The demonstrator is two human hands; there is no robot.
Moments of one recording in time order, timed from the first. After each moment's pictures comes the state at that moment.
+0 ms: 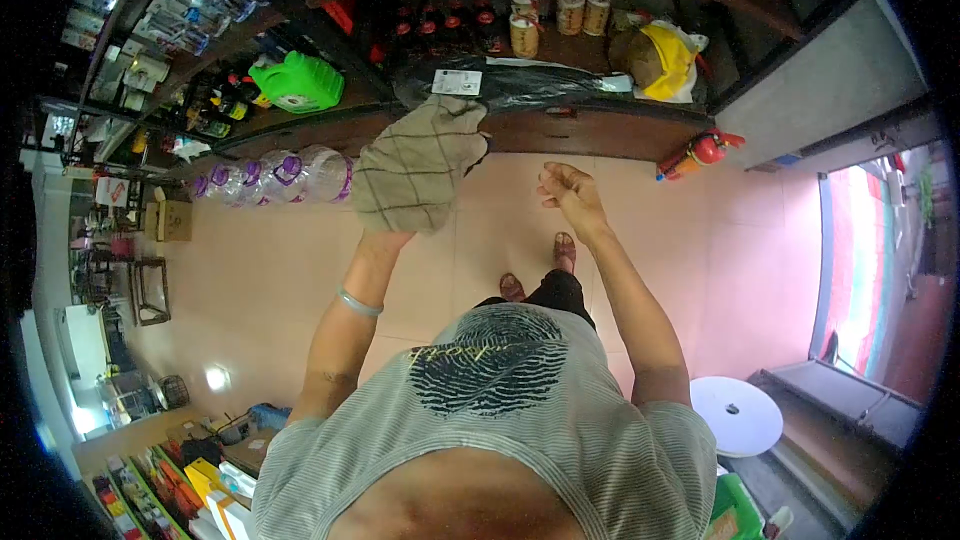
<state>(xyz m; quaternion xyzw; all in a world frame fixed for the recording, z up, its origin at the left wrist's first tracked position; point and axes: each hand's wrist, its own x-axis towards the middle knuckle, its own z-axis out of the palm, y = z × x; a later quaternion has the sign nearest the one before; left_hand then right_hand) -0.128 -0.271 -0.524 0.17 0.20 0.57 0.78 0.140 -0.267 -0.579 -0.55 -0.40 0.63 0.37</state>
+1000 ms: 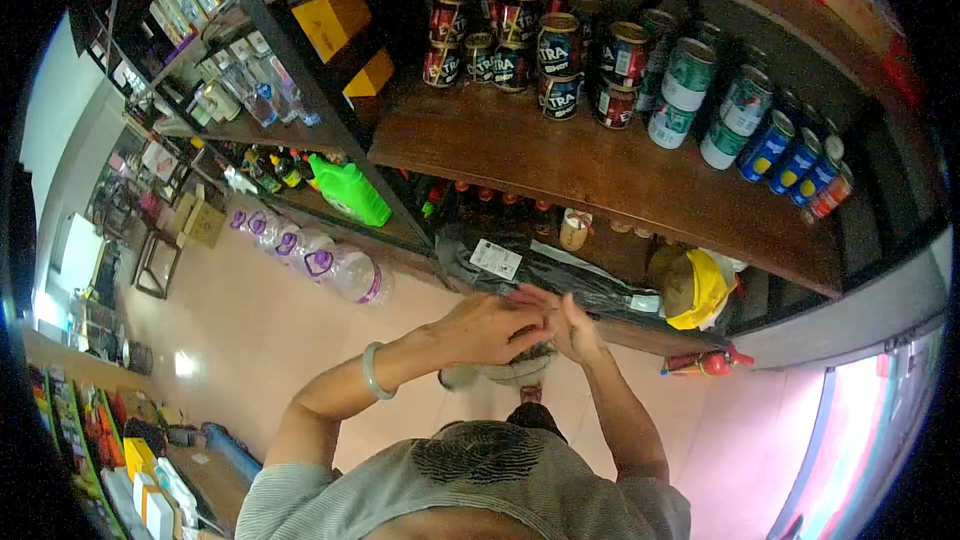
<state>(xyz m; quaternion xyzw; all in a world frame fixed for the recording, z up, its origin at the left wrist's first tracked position) -0.043 -0.100 -0.420 0.85 0.43 0.23 0.19 0.123 -0.063 -0.527 -0.17 -0.38 0.84 0.34</state>
